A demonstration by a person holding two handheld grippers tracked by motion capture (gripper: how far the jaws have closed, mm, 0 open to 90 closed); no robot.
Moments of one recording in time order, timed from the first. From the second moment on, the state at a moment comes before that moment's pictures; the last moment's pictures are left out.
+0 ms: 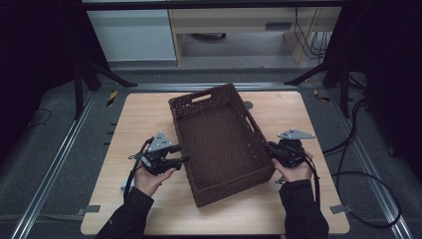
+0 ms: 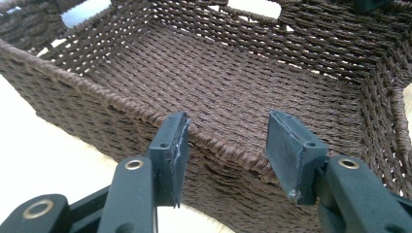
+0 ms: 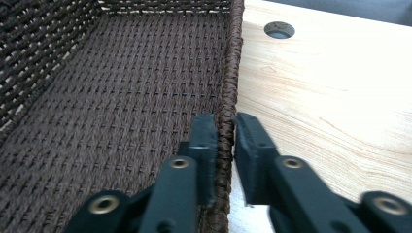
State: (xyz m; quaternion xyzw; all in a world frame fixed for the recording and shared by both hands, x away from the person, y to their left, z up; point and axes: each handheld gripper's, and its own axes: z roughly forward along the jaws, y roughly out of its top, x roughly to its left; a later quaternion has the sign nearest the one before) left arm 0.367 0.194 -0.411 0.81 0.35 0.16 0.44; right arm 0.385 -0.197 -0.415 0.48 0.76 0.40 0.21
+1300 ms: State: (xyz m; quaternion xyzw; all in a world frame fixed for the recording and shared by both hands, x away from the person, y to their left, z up) left arm 0.370 0.253 -0.402 0.78 0.40 0.21 0.43; right arm 0.388 -0.217 -0.415 0.48 0.74 0.39 0.25
